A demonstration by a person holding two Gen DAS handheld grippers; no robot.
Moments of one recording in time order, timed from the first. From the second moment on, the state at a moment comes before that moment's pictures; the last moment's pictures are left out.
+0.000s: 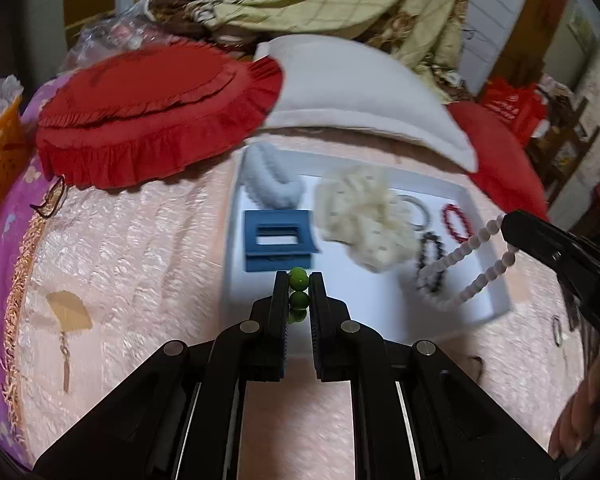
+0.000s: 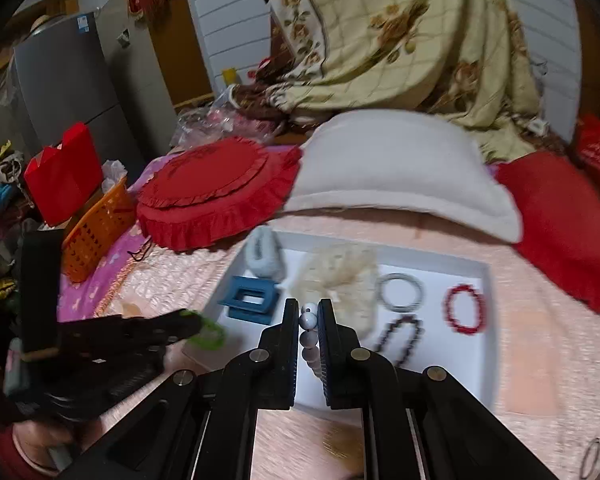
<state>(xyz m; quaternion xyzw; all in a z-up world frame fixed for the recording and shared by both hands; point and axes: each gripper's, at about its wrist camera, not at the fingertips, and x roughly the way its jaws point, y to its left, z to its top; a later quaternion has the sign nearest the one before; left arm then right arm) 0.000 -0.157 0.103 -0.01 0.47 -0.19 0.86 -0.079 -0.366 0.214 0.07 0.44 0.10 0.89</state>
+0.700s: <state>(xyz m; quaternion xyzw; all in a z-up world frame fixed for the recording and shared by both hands) -0.048 -0.113 0.099 -0.04 0.44 -0.17 0.88 -0.071 -0.375 0.122 0.15 0.53 0.09 0.83</state>
